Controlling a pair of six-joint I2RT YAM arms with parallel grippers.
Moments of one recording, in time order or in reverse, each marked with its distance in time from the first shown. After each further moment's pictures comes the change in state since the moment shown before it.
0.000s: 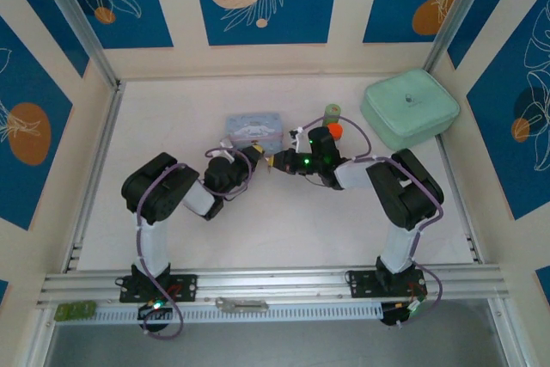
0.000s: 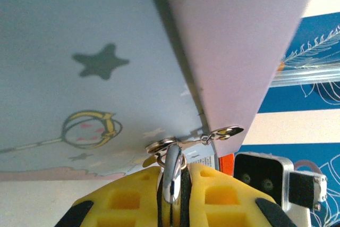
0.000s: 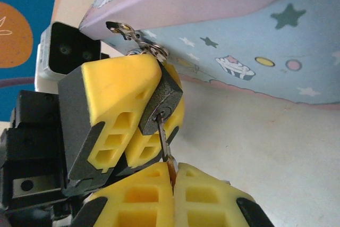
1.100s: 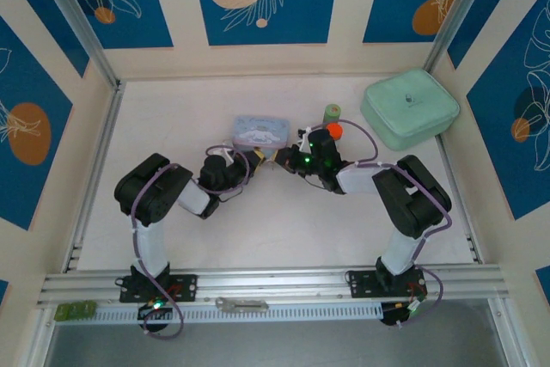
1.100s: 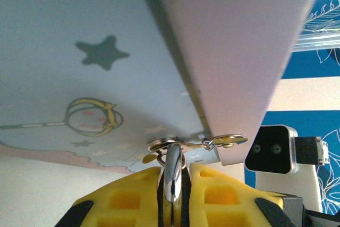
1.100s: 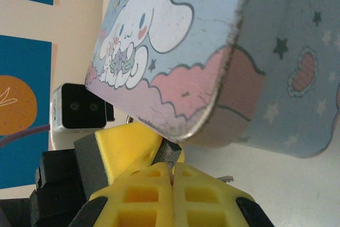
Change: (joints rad) left arm 0.044 -0.043 -0.019 -0.089 0.171 0.035; right arm 0.037 -0.074 -0.049 0.005 0.214 0.265
